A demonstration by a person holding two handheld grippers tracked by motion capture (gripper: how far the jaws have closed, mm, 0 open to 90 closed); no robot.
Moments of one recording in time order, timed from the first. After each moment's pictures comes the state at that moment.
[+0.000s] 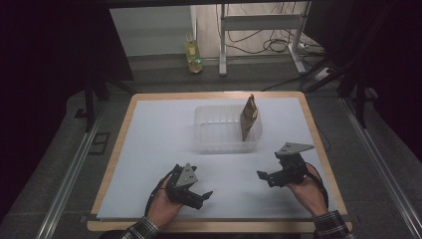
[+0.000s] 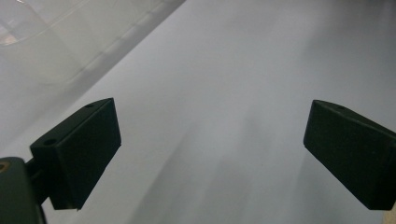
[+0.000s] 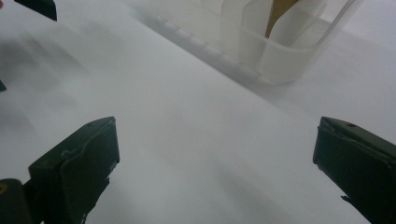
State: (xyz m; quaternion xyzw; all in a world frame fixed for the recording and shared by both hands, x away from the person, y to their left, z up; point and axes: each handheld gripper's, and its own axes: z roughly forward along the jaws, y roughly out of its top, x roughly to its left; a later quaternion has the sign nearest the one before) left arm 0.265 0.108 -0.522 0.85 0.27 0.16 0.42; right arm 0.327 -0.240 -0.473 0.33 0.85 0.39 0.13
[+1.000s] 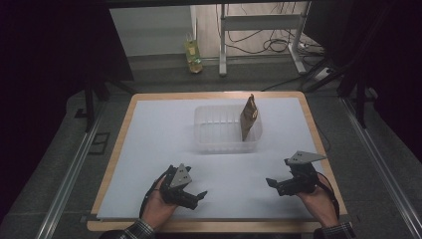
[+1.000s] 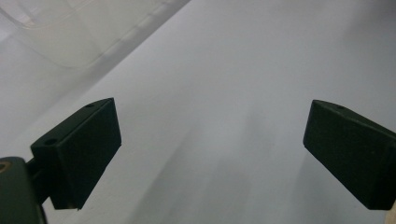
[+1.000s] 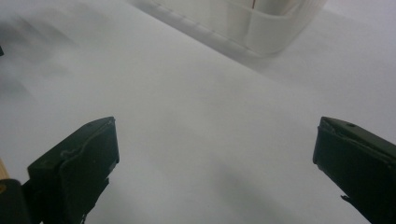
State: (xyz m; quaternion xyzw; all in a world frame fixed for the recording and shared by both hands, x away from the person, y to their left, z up) left arm 0.262 0.120 -0.523 0.85 0.28 0.17 0.41; right arm 0.305 -0.267 -0.478 0.34 0.84 0.39 0.14
